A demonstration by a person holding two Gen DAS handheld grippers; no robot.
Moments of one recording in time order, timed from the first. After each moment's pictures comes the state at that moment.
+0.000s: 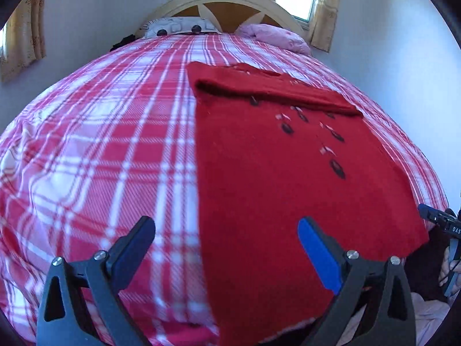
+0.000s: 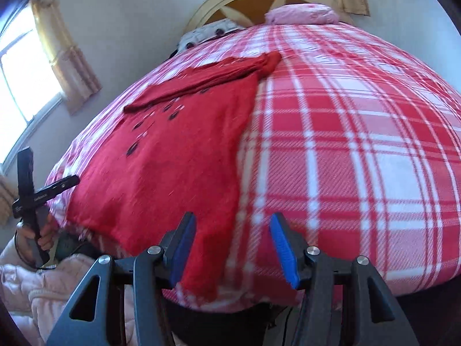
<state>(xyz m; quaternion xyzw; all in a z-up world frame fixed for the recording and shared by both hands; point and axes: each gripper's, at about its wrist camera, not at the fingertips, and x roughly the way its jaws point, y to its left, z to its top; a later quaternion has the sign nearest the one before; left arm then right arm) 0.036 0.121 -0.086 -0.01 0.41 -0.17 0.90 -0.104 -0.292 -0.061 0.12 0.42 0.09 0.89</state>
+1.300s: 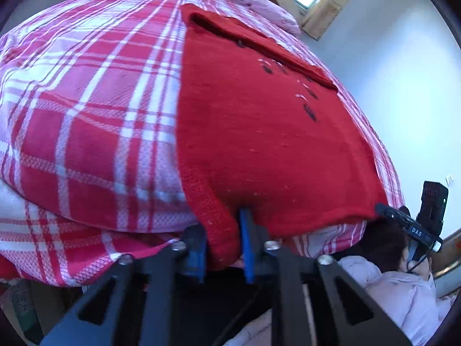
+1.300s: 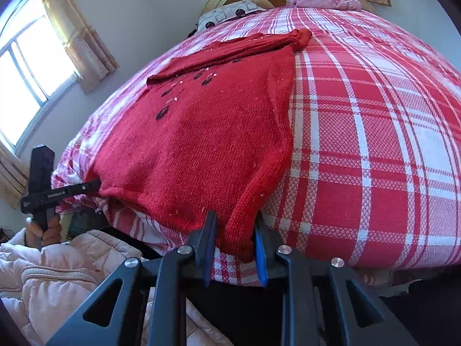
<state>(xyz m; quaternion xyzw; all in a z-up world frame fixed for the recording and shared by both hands) 0.000 0.135 -0.123 -0.11 0.50 -0.24 0.82 -0.116 -0.258 -0.073 0.11 0.46 0.13 0.87</state>
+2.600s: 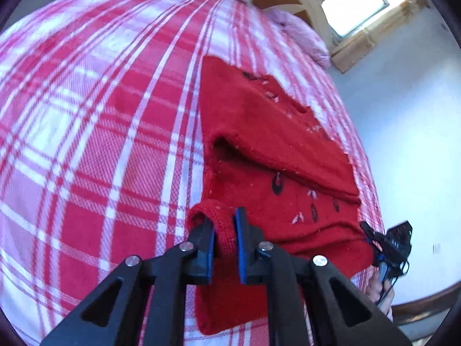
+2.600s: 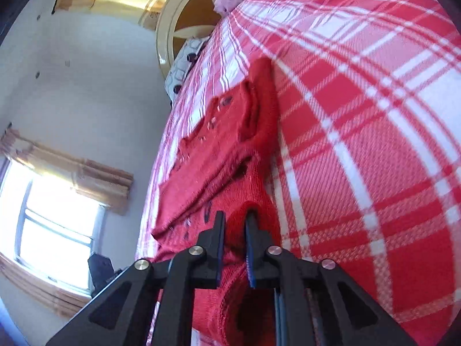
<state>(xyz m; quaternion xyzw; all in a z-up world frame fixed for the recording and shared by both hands) 0.218 0.142 -0.069 -0.20 0.51 -0.21 0.81 0.110 -0.356 -0.075 0.46 0.39 0.12 0.79</state>
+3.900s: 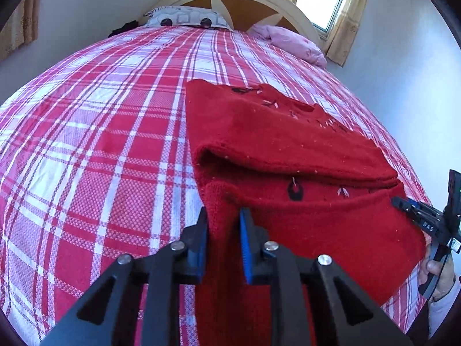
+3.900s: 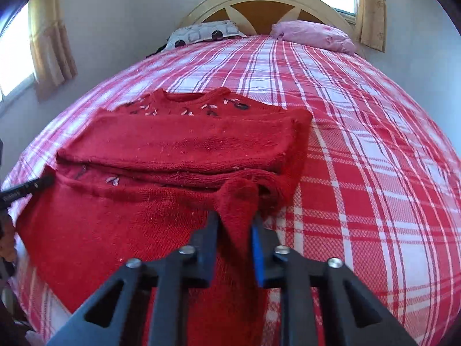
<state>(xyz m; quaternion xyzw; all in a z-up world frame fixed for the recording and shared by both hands) 0.200 0.091 -0.079 -0.07 0.42 -0.16 0.89 0.127 -0.267 -0.053 0.03 0.41 0.03 0.91</state>
